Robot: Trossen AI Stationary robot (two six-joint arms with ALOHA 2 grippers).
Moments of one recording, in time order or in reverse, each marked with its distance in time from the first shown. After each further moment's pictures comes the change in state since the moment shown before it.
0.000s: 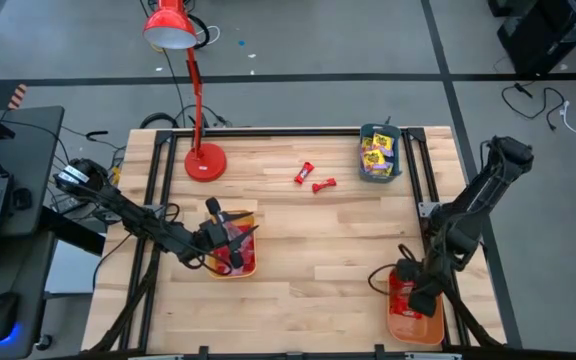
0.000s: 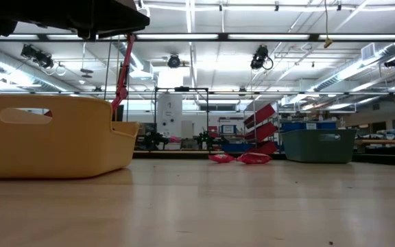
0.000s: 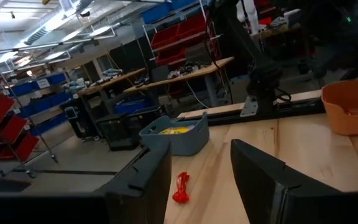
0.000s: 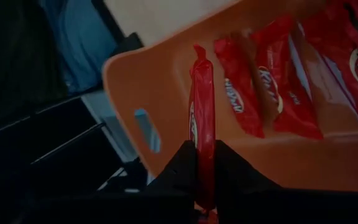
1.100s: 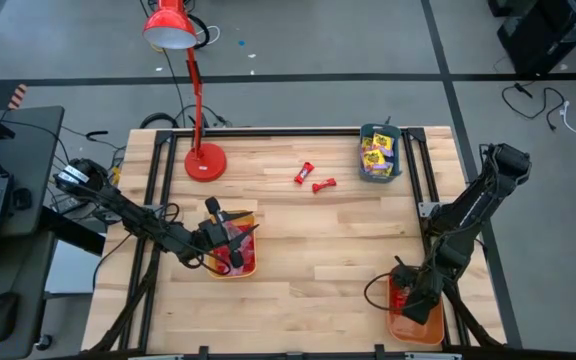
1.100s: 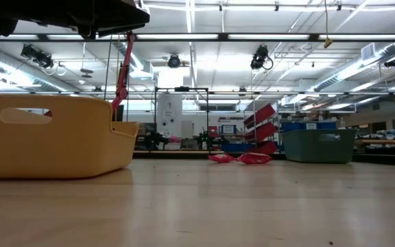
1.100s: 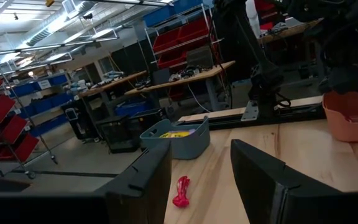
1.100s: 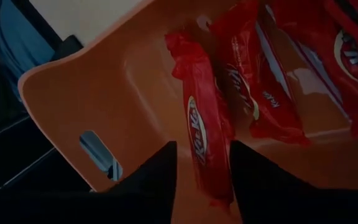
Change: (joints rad) left arm 0.000 0.000 0.000 0.029 0.000 0.010; right arm 0.049 0.172 -0.003 0.028 0.010 0.080
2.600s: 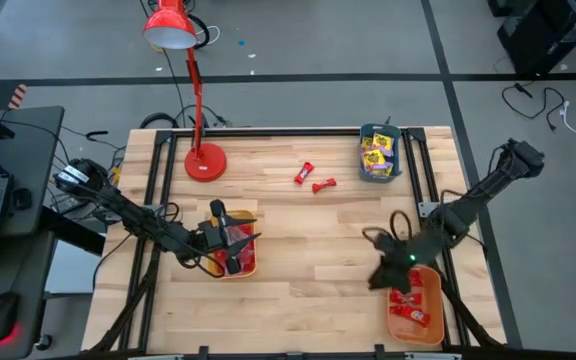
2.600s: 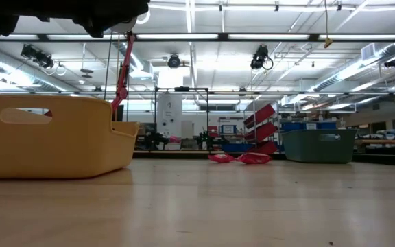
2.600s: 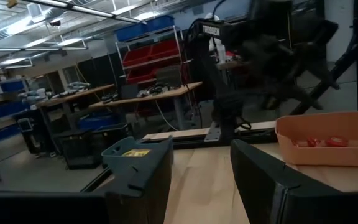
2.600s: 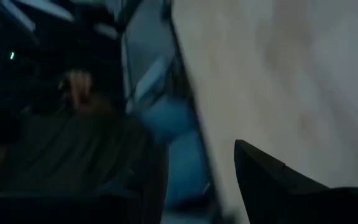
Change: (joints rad) left arm 0.000 0.000 0.002 0.046 0.156 -0.066; right arm -0.292 -0.255 0.000 0.327 0.304 -0.368
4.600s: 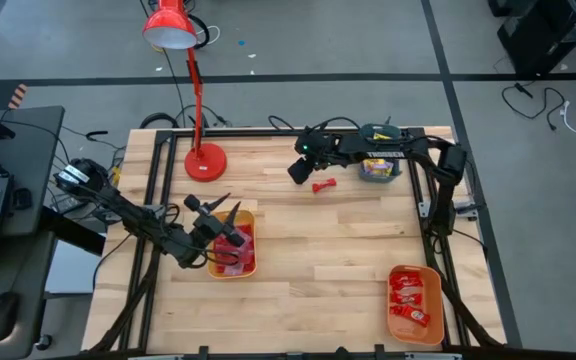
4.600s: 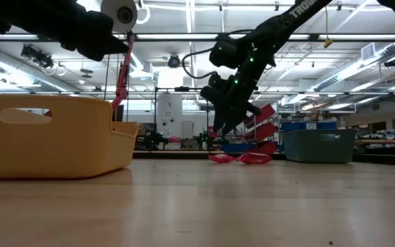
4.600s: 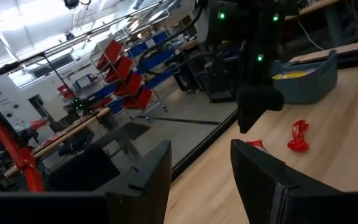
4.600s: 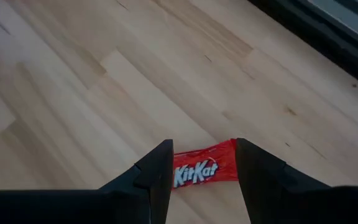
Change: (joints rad) left arm -0.028 0.000 0.000 -0.123 -0.681 0.186; right arm -1.060 0.901 0.655 -0.191 0.137 -0.896
